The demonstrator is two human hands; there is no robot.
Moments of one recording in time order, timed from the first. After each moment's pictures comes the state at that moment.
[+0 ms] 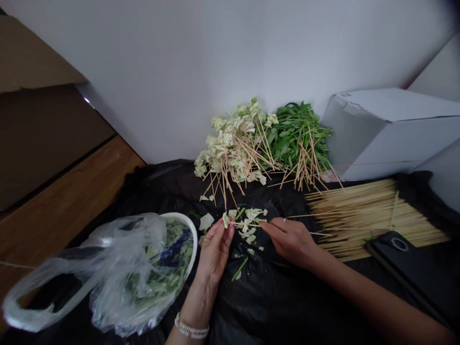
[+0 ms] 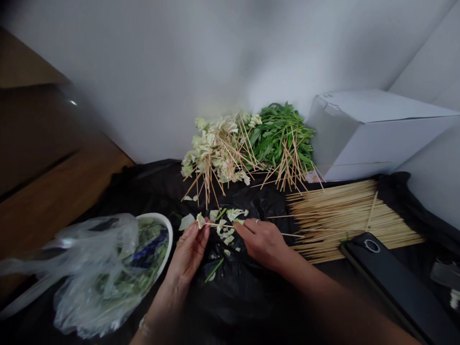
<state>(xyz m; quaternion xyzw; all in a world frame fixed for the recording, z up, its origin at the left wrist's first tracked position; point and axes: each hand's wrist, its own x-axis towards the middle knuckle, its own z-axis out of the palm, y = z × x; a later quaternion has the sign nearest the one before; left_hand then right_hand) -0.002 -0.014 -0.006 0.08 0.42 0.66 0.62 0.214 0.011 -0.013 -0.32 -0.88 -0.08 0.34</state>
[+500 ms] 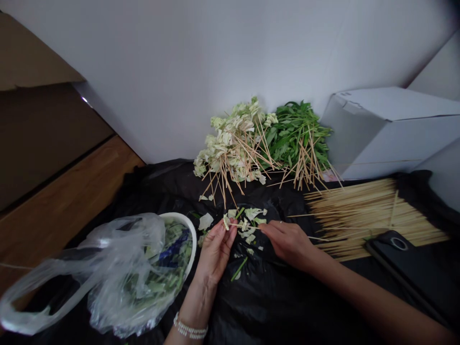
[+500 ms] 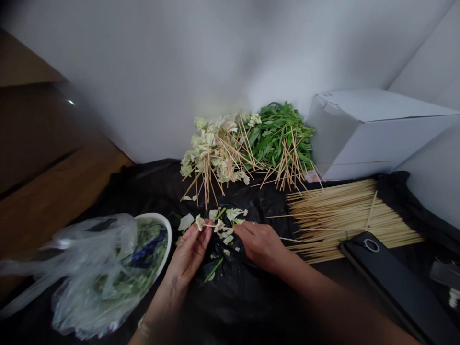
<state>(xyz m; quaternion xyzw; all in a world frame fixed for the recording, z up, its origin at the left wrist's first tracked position) -0.003 -0.016 -0.009 0.13 0.39 0.64 0.64 0.211 0.007 -0.017 -0.33 -0.89 -0.02 0.32</state>
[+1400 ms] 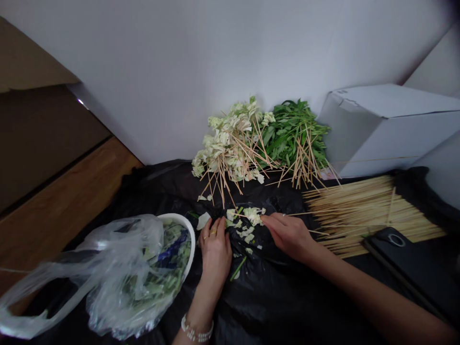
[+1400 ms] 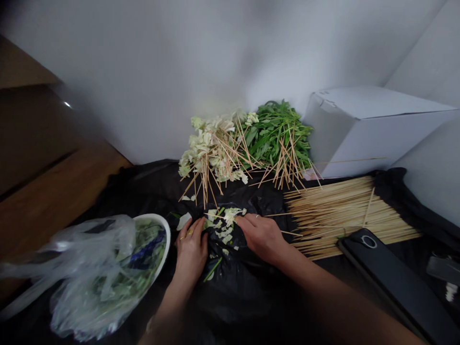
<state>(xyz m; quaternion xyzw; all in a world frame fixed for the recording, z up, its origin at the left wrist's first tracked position) -0.011 -0.021 -0.036 0.70 0.65 0.29 -0.03 0.216 0.017 -0.021 -0.36 -0.86 -0.03 0.35</state>
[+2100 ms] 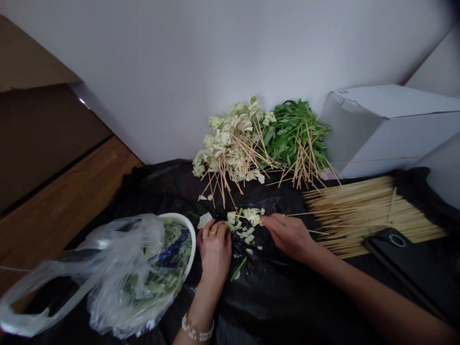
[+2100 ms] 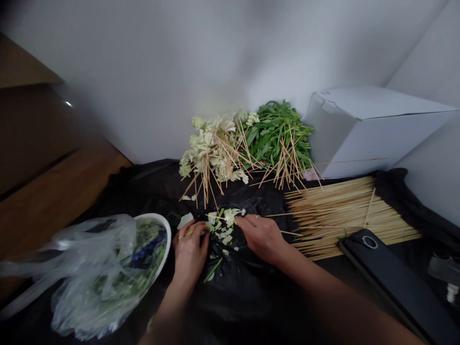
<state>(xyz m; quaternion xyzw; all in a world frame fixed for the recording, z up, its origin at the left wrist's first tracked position) -0.012 -0.023 -0.024 0.72 0.64 0.27 -0.04 0.216 0.017 -0.024 -0.37 -0.87 -0.03 0.33</state>
